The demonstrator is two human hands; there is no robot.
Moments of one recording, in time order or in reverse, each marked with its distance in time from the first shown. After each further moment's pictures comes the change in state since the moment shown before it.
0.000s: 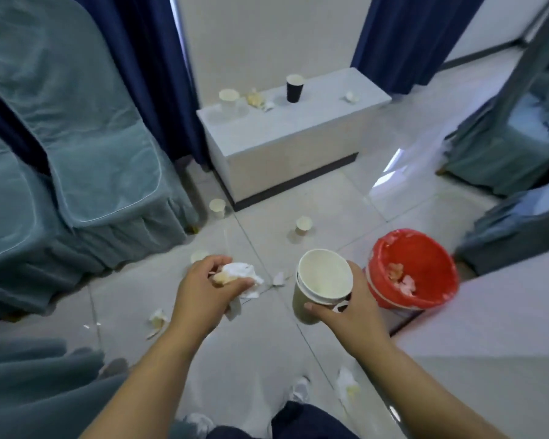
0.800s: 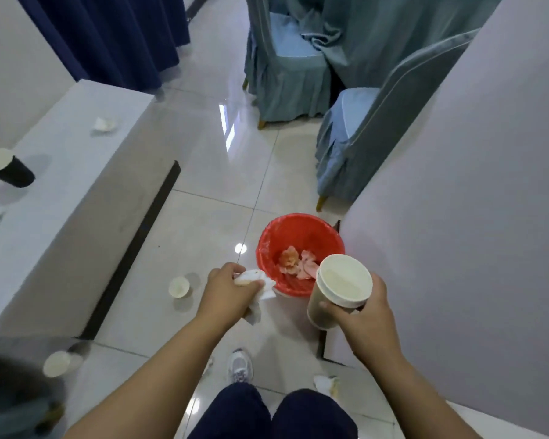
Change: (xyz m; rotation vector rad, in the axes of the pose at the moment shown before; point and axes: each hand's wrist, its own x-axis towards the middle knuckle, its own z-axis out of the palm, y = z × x) left_hand 0.215 0.160 0.413 0.561 -0.746 0.201; right_hand 0.139 0.129 -0.227 0.264 0.808 0.592
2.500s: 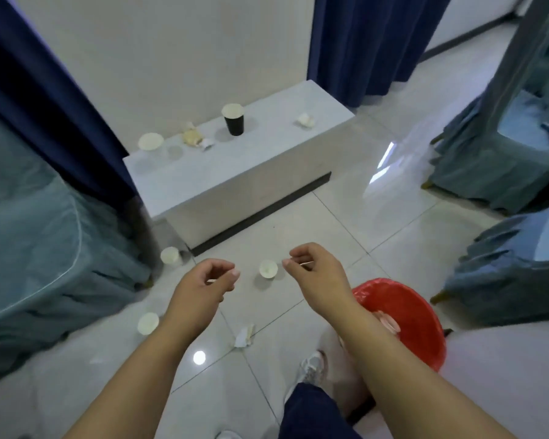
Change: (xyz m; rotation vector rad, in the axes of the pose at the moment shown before) left_hand -0.124 -0.056 -0.129 -0.551 0.628 -0.205; right_hand 0.004 -0.151 0.177 -0.250 -0.854 -0.406
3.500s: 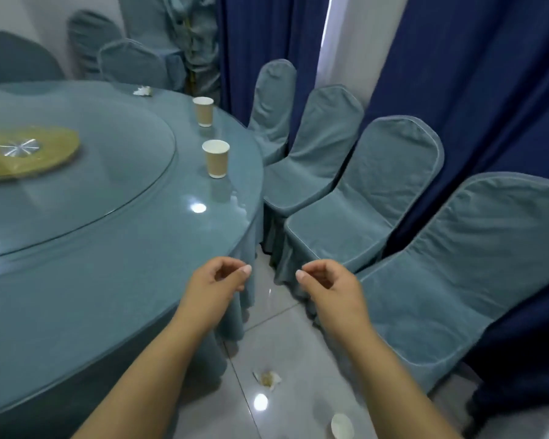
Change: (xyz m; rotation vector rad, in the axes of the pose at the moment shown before) left_hand -0.292 -0.237 -0.419 -0.642 1.540 -0.199; right_hand -0.242 -0.232 0.564 -0.215 -1.321 -0.730
